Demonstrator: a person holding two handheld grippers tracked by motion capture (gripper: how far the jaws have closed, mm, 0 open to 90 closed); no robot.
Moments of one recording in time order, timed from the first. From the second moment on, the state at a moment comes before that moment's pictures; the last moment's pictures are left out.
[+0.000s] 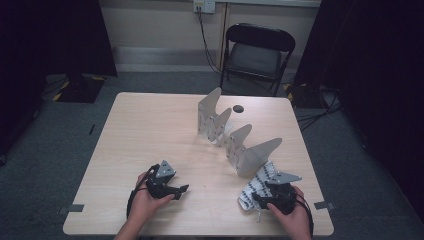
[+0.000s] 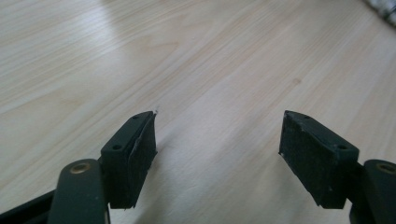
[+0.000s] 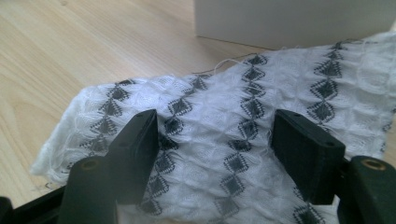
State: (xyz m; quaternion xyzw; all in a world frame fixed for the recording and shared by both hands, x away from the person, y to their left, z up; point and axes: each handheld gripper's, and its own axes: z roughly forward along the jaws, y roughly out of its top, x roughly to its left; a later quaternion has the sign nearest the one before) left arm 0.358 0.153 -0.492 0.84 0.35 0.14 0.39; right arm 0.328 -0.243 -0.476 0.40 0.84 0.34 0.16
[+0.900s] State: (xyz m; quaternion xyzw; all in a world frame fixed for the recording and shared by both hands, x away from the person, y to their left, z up) left arm 0.359 0.153 -0.500 0.85 0.34 0.15 0.38; right arm 0.330 -0.249 -0.473 0.44 0.81 0.35 0.13
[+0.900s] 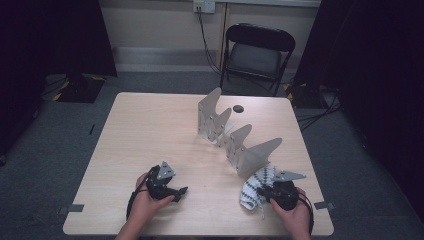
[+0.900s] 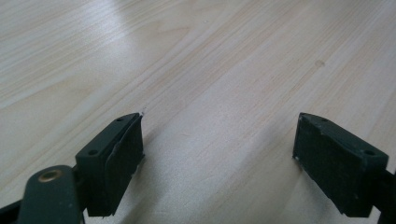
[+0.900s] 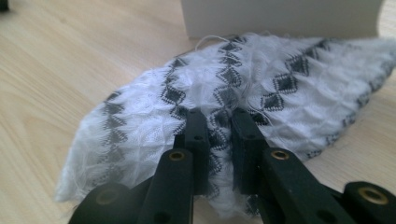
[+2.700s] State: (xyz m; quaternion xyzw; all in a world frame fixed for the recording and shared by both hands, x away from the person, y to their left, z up) left arm 0.359 0.153 -0.500 0.85 0.34 0.15 0.38; right arm 0.347 -0.221 -0.483 0.47 0.79 0.37 0.14
